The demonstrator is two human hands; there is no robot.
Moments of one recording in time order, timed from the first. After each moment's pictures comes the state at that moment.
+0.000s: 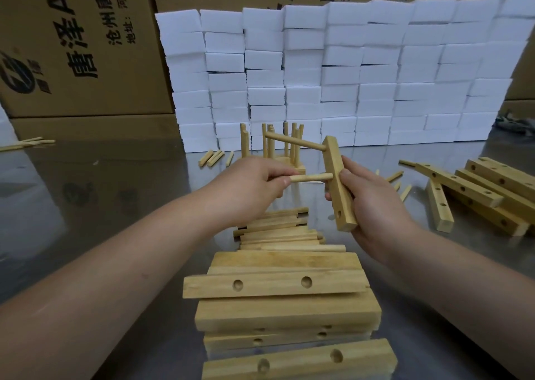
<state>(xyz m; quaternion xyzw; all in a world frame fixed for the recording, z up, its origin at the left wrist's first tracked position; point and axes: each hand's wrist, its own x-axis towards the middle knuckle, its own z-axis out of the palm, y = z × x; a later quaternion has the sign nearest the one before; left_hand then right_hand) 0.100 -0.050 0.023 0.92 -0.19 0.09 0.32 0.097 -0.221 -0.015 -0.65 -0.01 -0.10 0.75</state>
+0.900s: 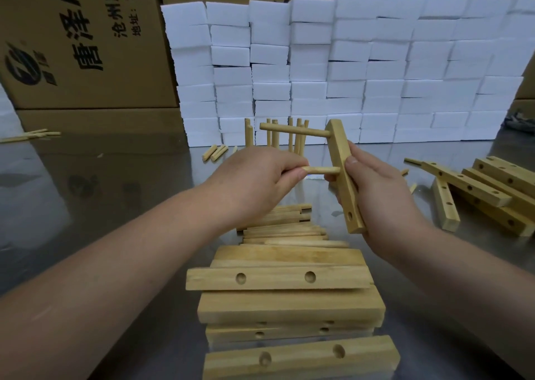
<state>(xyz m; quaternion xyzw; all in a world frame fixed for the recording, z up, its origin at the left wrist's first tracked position) 0.085 -0.051 0.028 0.92 -0.28 0.21 0.18 0.083 -0.218 -0.006 -0.73 -0.13 -0.17 0.65</state>
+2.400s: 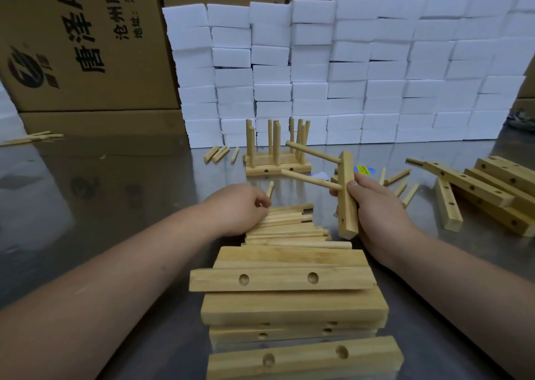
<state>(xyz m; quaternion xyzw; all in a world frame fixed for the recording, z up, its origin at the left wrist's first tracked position) 0.126 -0.028 -0.015 0.98 -0.11 -0.01 0.16 0.109 -0.227 -0.035 -0.72 0.03 -0.12 0.68</state>
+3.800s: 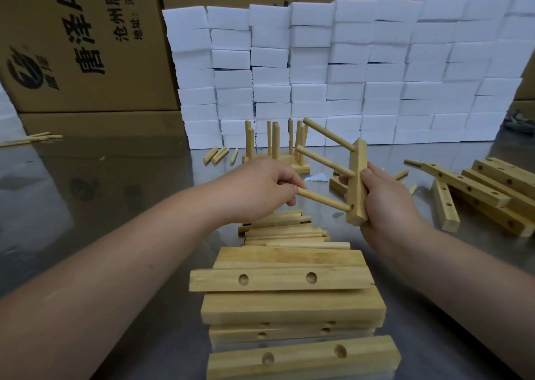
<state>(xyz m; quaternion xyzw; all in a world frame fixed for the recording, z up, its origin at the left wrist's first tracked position) 0.094 -0.053 0.029 0.93 -0.20 0.02 0.31 0.111 -0.230 -0.022 -0.63 0.08 -0.14 0.76</state>
